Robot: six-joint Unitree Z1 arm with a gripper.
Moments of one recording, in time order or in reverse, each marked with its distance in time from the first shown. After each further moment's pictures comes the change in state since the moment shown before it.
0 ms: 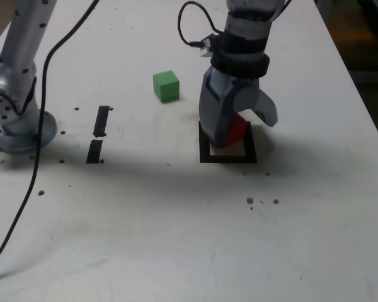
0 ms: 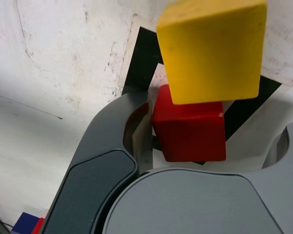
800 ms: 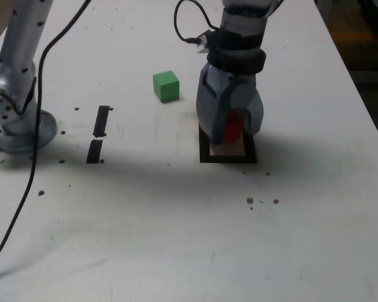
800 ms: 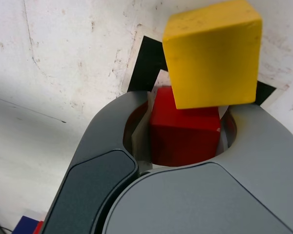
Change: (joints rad) arm -0.004 -0.033 0.019 -0.007 0.015 0.008
